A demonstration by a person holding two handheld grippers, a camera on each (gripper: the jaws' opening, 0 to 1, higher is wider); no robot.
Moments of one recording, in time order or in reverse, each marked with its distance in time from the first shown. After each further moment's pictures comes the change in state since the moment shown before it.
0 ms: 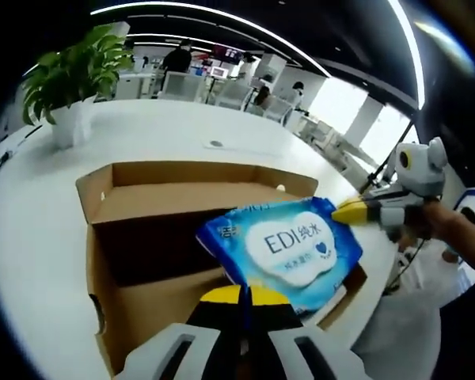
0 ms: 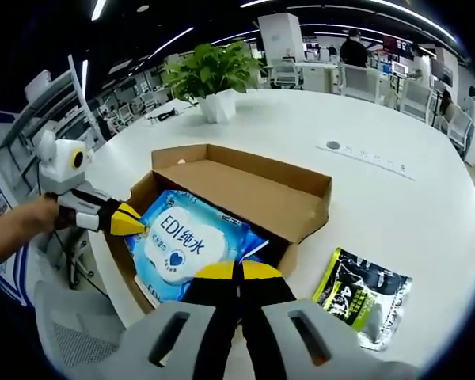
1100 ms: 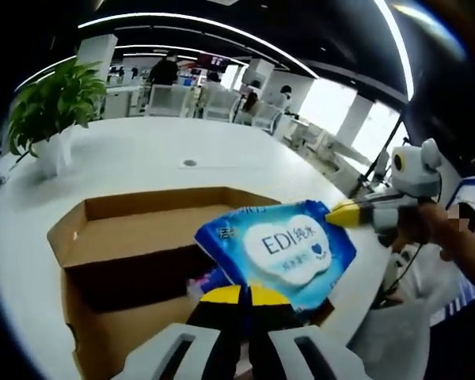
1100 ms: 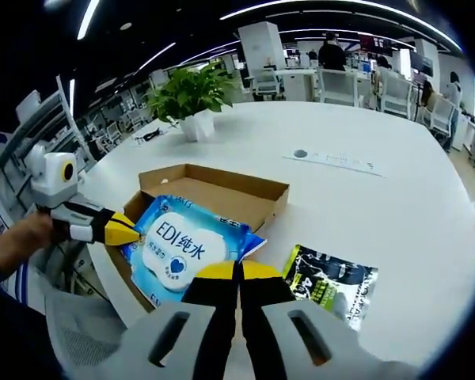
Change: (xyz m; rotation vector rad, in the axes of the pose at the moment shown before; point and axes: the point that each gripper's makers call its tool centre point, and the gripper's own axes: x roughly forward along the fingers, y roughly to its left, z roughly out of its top) left arm 0.021 -0.063 0.037 0.065 -0.030 -0.024; right arm -0.053 -0.051 0.006 0.085 -0.063 -0.062
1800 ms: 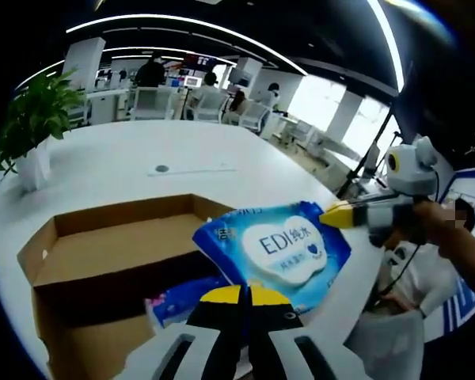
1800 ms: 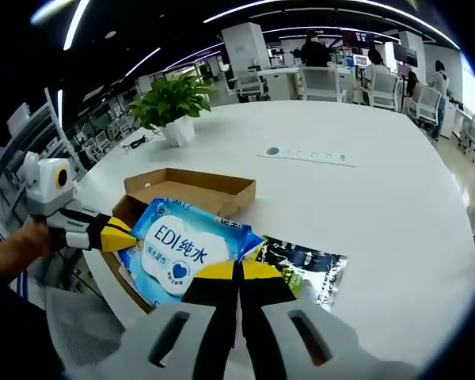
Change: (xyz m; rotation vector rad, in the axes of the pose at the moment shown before) left arm 0.036 -0.047 0.014 0.033 0.007 -0.043; right arm -0.034 -0.048 -0.008 0.056 -0.007 -0.052
